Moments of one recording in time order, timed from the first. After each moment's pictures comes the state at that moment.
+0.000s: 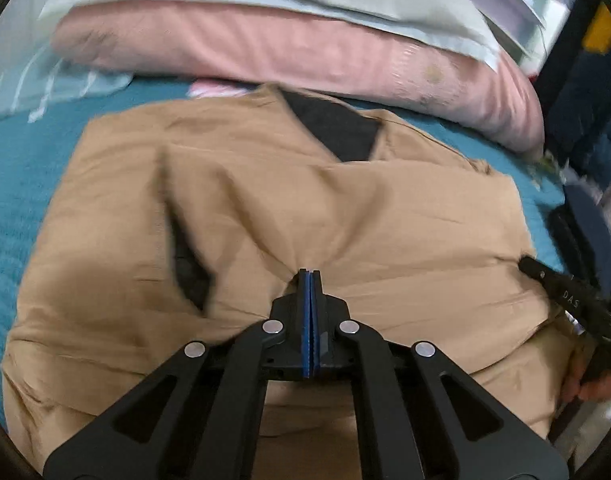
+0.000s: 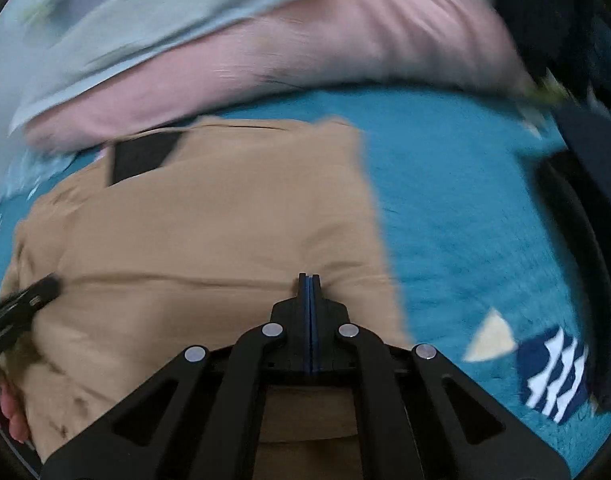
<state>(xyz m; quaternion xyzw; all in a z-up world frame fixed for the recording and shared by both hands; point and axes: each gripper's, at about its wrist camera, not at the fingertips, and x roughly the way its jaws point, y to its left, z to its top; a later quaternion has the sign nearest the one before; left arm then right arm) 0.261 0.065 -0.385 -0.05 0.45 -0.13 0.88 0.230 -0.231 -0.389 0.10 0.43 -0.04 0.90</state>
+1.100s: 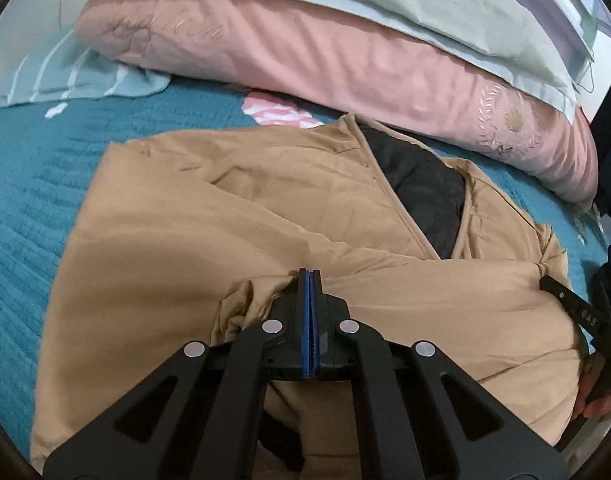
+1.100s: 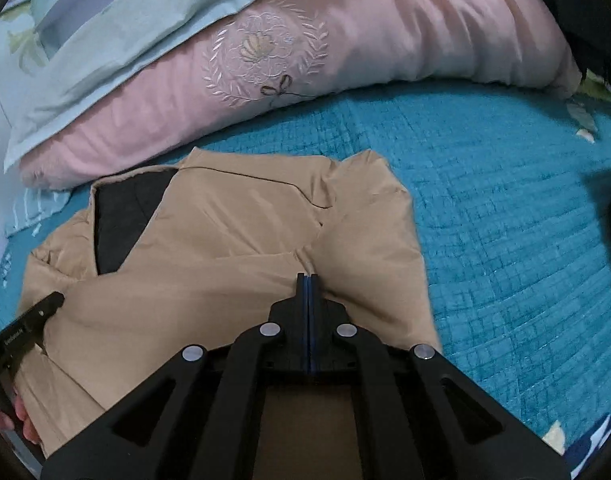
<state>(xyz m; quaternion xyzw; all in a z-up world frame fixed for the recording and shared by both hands) 0.332 0.088 -0.398 -0.07 0.45 -0.05 0.89 0.307 -0.210 -0.402 0.11 0.43 0.01 0.90</state>
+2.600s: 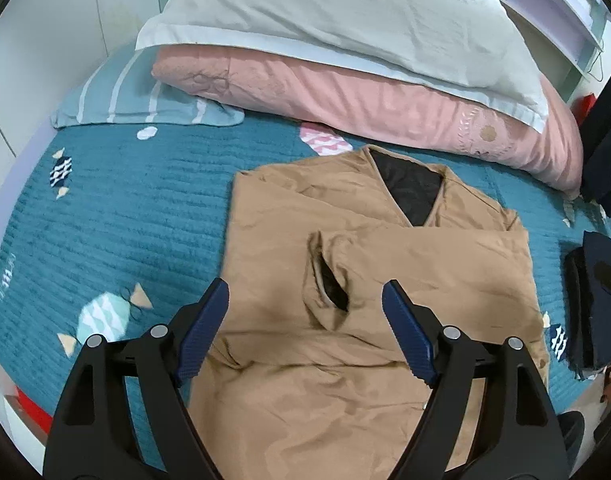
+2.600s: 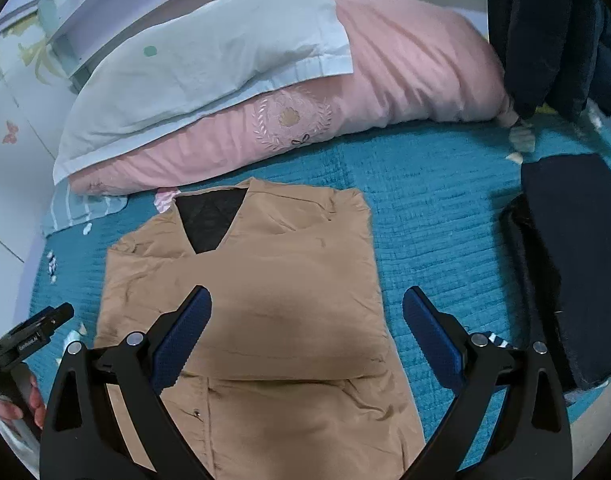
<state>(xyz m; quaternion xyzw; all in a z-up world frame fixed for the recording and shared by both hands) 0.256 0.120 -0.248 -0.03 0.50 -0.01 0.87 0.228 -0.220 -0.244 0.14 0.47 0.01 0.87</state>
